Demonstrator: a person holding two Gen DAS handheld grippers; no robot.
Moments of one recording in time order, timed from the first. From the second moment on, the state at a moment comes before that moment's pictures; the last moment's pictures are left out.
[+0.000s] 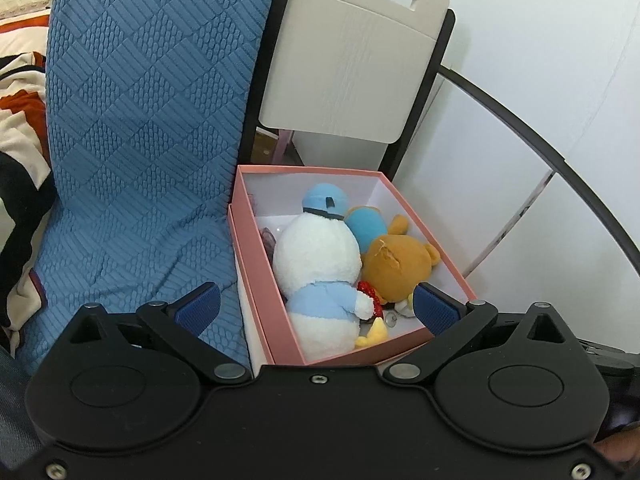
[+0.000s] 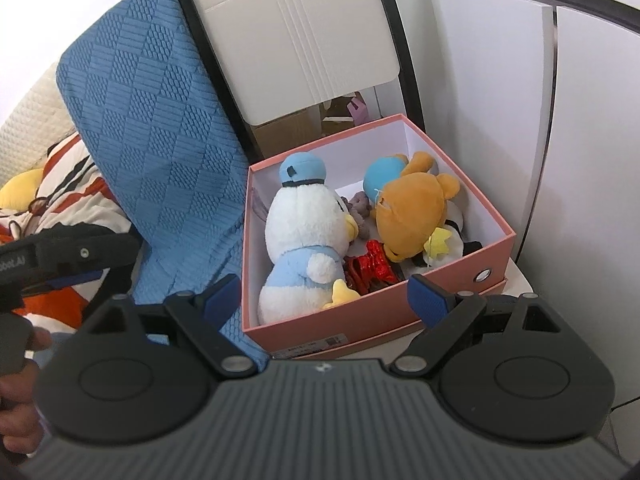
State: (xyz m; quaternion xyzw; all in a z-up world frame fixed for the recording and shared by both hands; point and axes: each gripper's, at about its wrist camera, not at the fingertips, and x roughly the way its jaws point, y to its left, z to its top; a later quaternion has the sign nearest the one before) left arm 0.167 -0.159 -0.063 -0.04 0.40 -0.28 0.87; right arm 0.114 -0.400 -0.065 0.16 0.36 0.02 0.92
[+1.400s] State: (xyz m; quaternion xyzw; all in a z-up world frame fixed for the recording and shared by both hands) left arm 0.164 -0.155 -0.063 -0.04 0.40 -0.27 0.87; right arm 0.119 -0.399 -0.075 0.16 0.38 0.03 0.91
